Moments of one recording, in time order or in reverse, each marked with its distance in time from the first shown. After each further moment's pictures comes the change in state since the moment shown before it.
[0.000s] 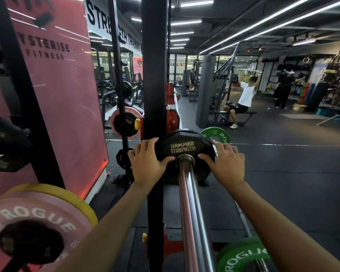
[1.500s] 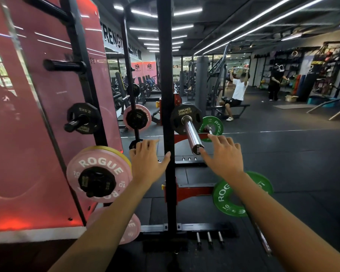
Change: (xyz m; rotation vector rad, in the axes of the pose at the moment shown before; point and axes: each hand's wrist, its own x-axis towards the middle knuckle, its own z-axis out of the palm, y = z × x) left_hand -0.270 0.035 -0.336 0.092 -0.064 0.112; right_hand -0.314 -0.103 -0.304 -0.012 -0.064 -0.054
